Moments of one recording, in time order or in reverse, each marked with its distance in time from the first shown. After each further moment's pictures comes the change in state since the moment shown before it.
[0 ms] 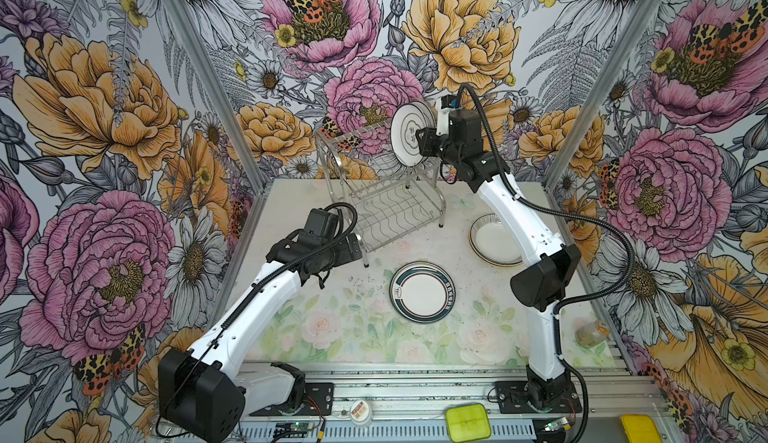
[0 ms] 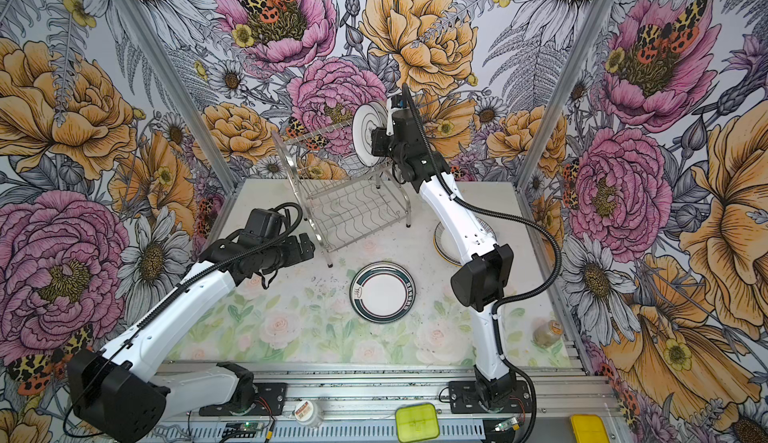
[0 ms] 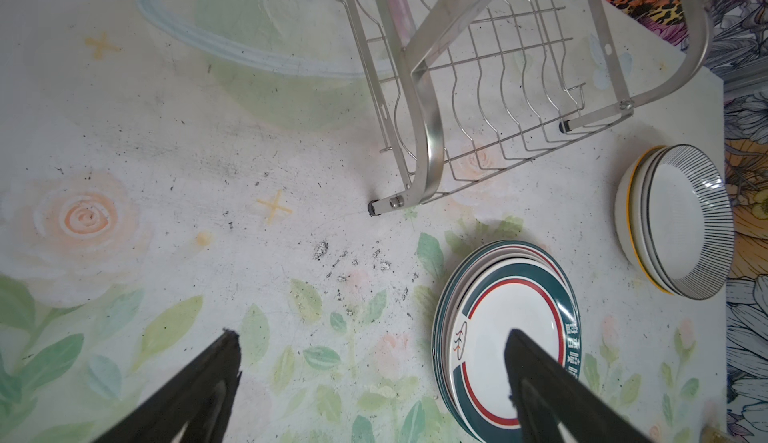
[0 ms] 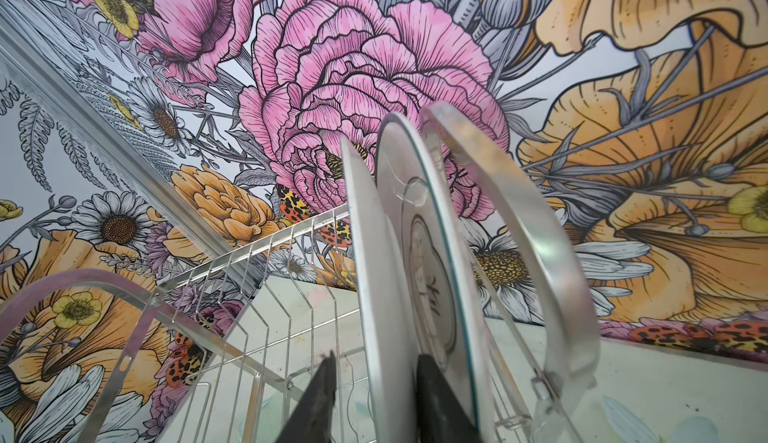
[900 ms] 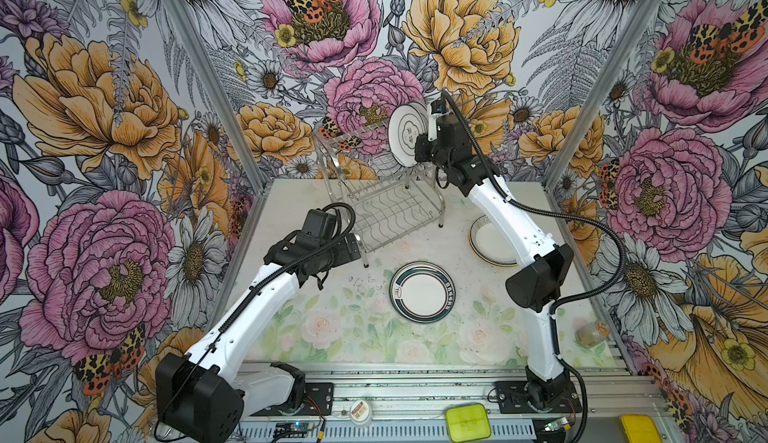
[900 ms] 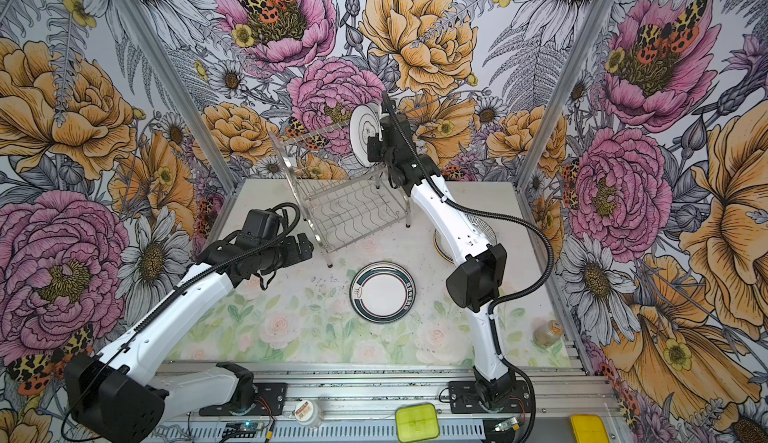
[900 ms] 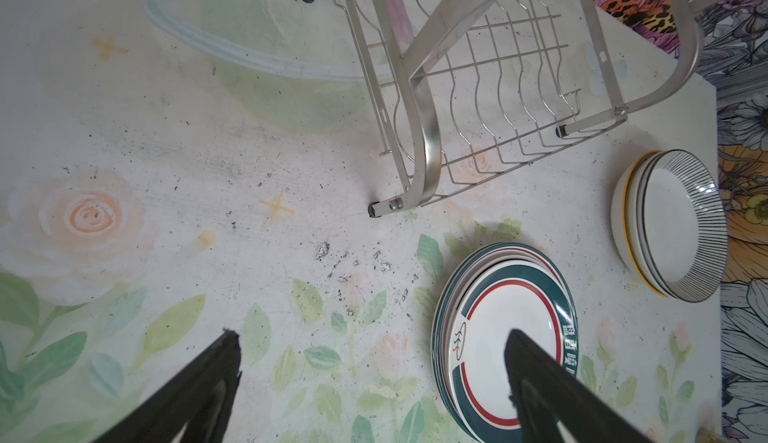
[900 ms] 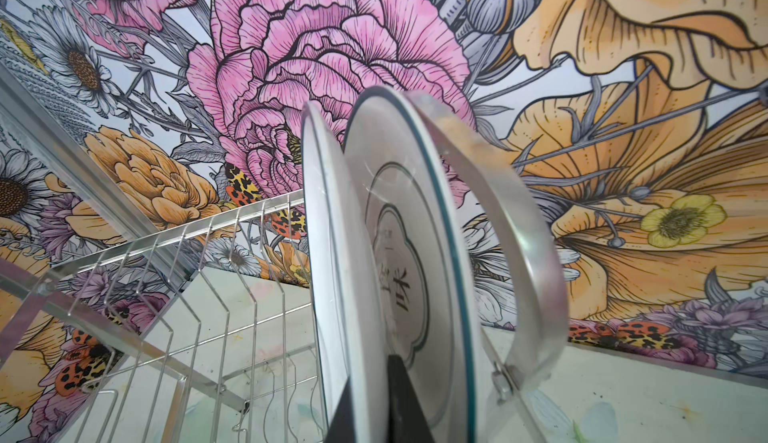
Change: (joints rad) left arm 0.006 -0.023 -0.010 0.000 0.000 -0.004; right arm 0.048 0.018 0.000 -0.016 0.186 -0.135
